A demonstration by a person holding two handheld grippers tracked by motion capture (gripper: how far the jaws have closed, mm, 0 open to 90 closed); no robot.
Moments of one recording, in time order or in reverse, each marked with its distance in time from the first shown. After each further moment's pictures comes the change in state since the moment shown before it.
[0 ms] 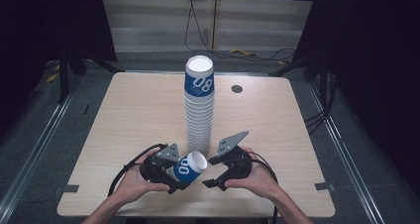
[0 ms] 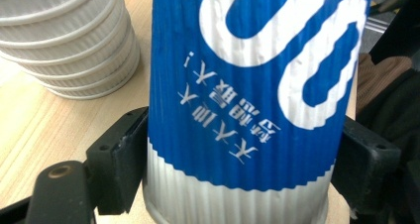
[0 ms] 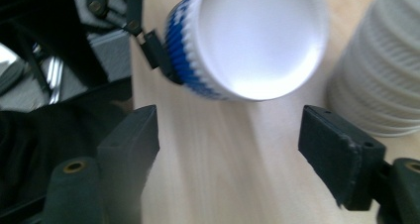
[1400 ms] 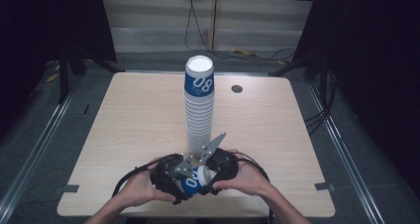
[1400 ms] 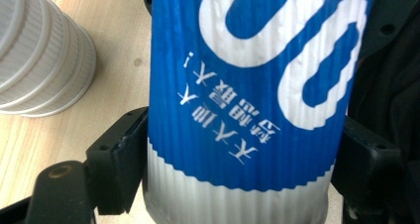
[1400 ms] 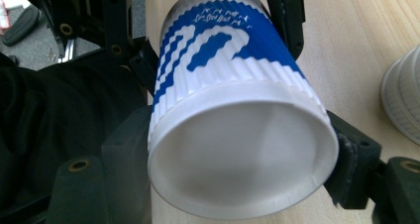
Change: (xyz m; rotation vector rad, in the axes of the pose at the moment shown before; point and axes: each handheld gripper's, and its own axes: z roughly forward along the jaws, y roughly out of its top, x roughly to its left) left arm -0.029 0.018 0.016 0.186 0.010 0.180; right arm 0.004 0.018 0.030 0.178 0.082 -0.075
